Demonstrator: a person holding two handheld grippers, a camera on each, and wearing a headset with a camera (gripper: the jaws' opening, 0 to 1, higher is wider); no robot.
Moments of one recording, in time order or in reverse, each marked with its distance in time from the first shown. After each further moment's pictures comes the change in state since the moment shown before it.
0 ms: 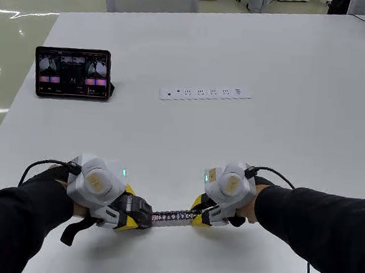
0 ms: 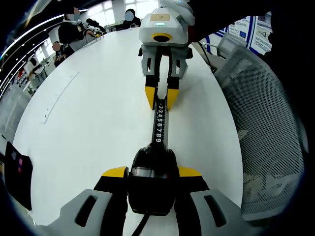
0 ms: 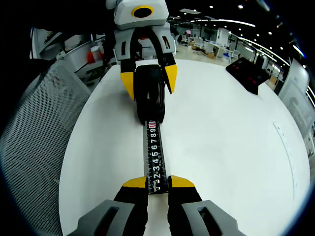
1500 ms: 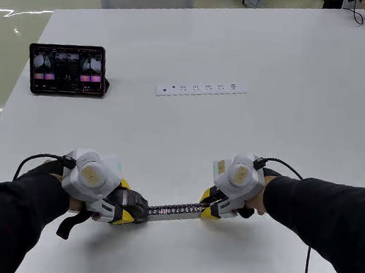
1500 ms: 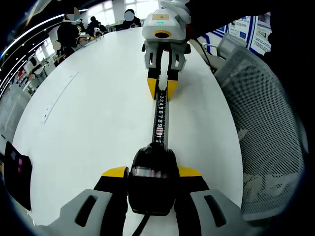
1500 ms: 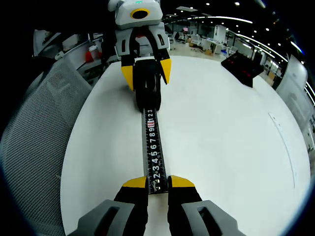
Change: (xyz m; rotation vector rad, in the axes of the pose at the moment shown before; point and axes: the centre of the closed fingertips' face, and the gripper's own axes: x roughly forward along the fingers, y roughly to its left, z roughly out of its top) left arm 0.001 0.001 0.000 -0.003 -0.002 -0.005; right arm -0.018 -0.001 -0.023 0.025 0.020 -0.008
